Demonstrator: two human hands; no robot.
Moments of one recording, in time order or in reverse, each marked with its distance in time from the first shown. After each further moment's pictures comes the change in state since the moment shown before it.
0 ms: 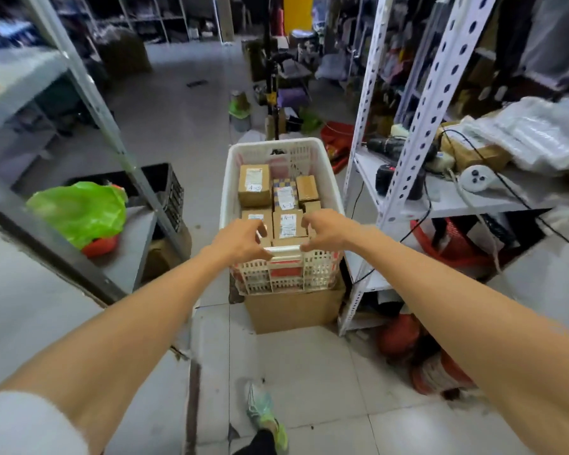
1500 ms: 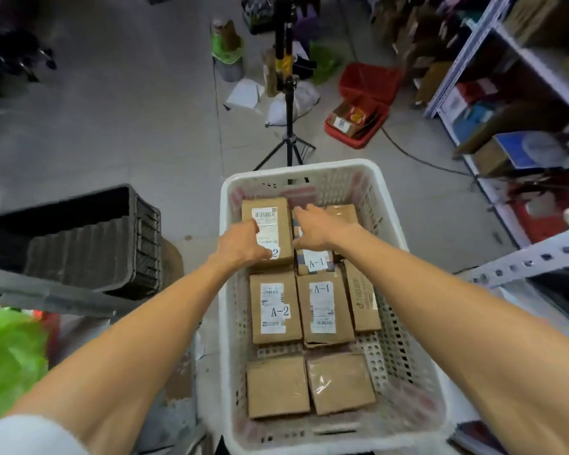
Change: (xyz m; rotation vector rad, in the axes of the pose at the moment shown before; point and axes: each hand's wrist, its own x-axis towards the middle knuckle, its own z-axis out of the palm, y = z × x) left_hand 0.492 -0.167 -0.068 -0.043 -0.156 -0.246; right_hand 0.525 0.116 -0.063 0.113 -0.178 0.165
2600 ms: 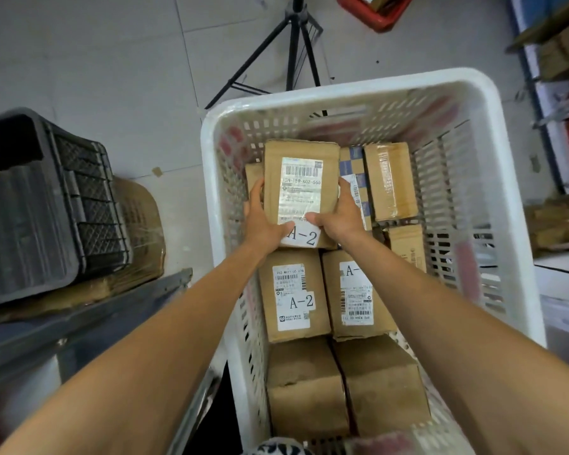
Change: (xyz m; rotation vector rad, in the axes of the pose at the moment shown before) left_hand 0.175 -0.080 0.145 -0.893 -0.112 -0.220; right_hand 0.177 0.054 0.159 0.950 0.197 0.569
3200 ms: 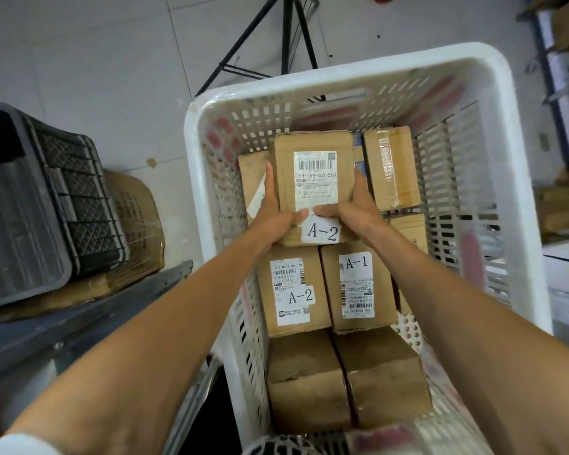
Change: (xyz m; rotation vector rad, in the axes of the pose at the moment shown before) left_hand 0.020 0.002 0.019 -0.103 -0.284 -0.116; right_hand 0.020 0.023 -0.026 0.121 -0.110 0.077
